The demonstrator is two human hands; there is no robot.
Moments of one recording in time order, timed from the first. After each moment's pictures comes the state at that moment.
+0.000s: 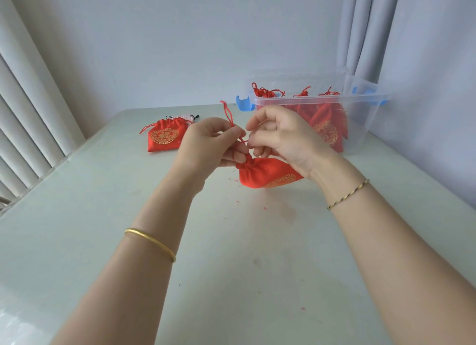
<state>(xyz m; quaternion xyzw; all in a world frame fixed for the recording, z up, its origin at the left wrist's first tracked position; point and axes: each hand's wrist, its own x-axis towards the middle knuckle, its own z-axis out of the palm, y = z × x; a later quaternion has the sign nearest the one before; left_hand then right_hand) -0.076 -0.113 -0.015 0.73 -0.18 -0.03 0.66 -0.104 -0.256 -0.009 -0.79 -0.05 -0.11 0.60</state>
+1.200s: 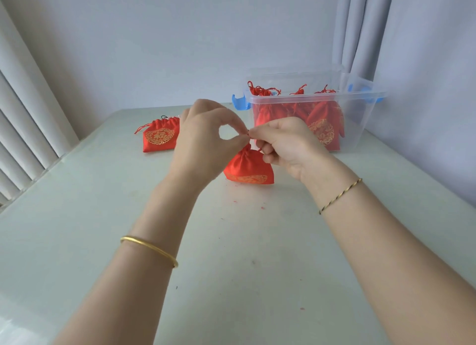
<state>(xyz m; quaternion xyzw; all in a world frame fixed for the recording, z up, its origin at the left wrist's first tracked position) -0.078 -0.116 -0.012 0.86 -0.25 0.21 0.40 -0.097 -0.252 -0.017 -0.75 0.10 -0.13 0.65</state>
